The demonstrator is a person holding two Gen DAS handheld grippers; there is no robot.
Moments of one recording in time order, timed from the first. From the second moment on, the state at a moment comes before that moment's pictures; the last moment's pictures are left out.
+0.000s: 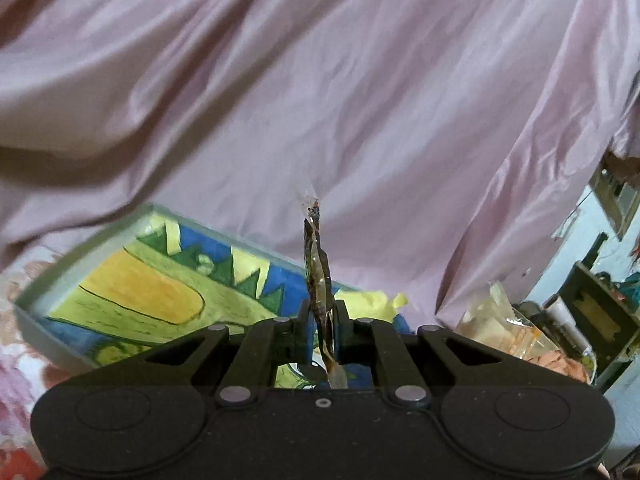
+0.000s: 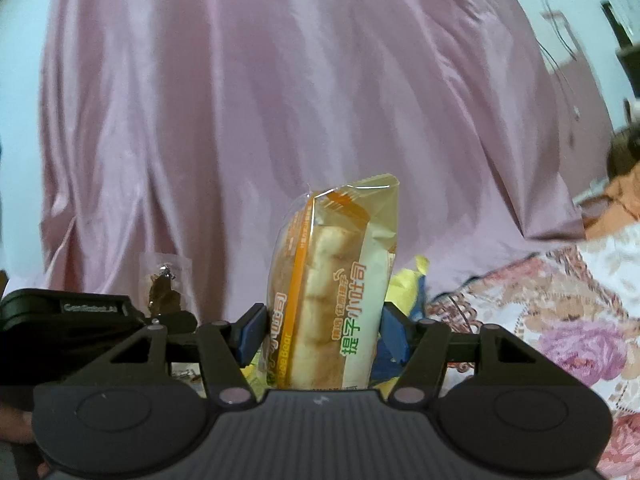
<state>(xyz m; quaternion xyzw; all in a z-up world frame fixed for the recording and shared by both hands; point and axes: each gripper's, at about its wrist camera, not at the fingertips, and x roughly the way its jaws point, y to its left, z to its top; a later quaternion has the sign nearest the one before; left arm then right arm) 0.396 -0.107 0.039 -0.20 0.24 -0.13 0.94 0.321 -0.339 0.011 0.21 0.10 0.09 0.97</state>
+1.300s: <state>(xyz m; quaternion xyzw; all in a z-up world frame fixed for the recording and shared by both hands) 0.295 -0.056 0.060 -0.14 0.23 -0.02 0.96 0.265 -0.306 0.039 0.07 0.04 0.06 1.00</state>
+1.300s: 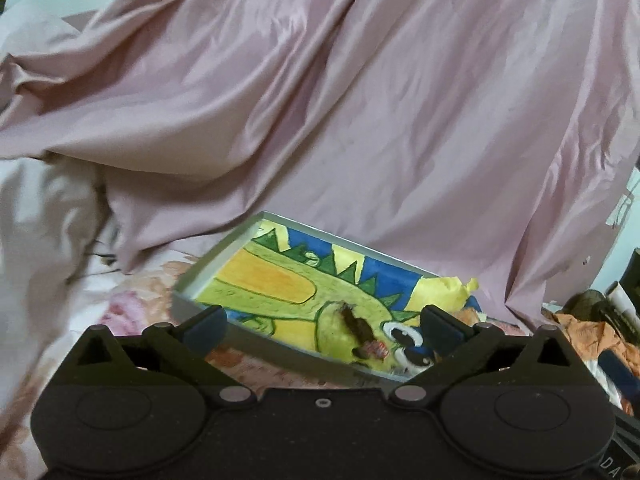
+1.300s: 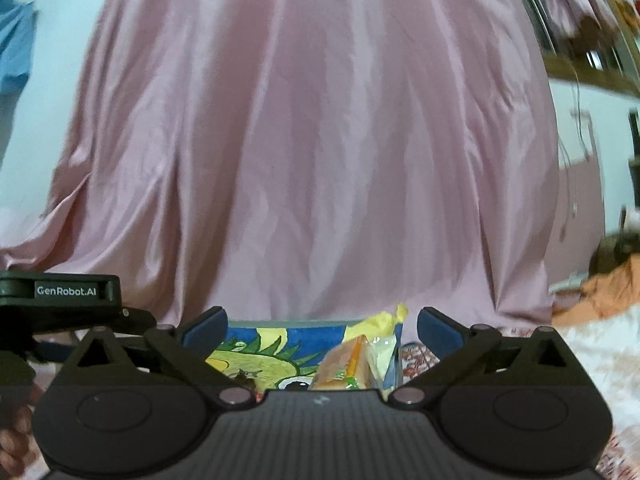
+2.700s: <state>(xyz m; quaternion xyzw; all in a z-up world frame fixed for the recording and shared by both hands) 0.159 0.042 -0.012 -0.02 0.36 -0.05 0.93 0.117 -0.224 0.008 0.00 0.18 0.11 0.98</state>
